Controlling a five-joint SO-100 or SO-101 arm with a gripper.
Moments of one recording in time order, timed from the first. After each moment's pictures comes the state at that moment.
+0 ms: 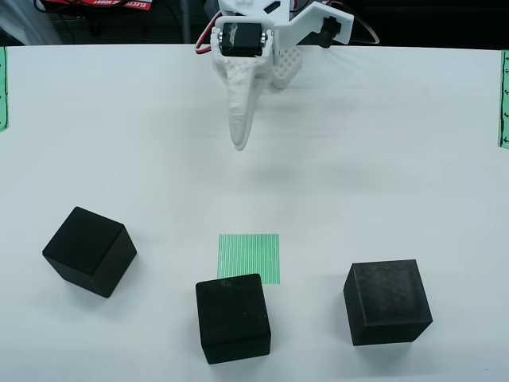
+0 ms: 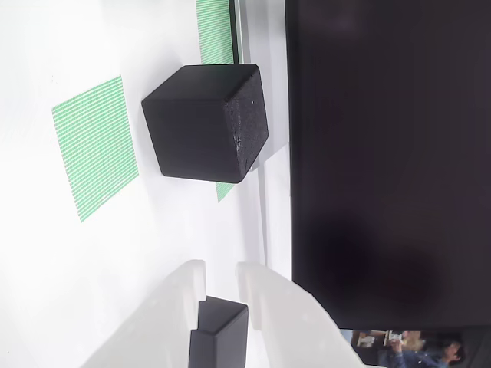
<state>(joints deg) 0.5 196.0 178.0 46.1 1.8</state>
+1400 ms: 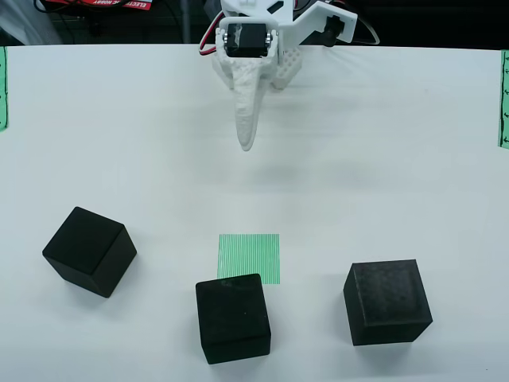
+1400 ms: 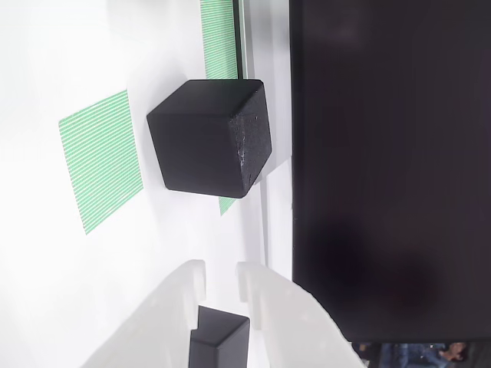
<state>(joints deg) -1.1 196.0 178.0 46.4 1.8</state>
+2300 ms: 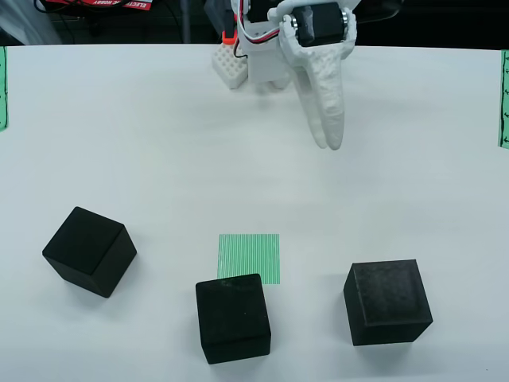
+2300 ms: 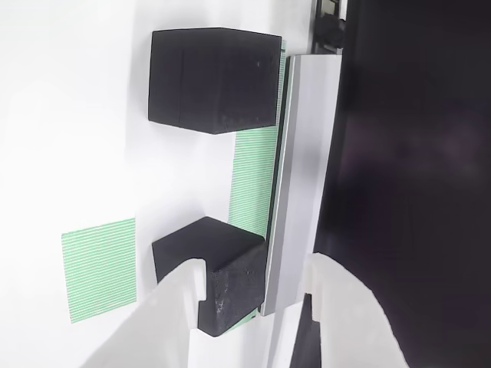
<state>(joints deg) -17.4 137.9 131.6 51.0 1.9</state>
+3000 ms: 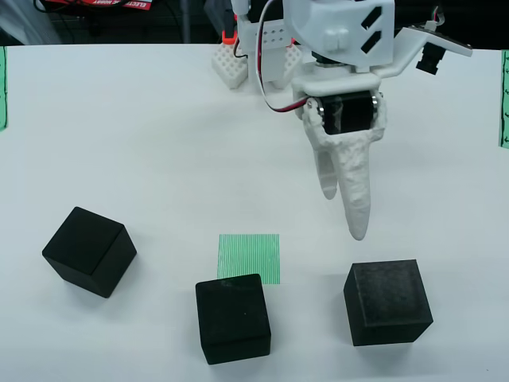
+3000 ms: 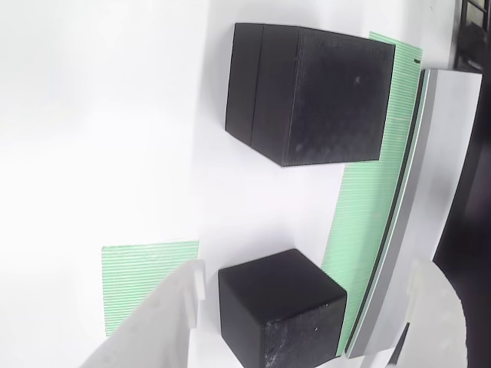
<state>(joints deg) -18.2 95.7 94.3 69.8 2.5</state>
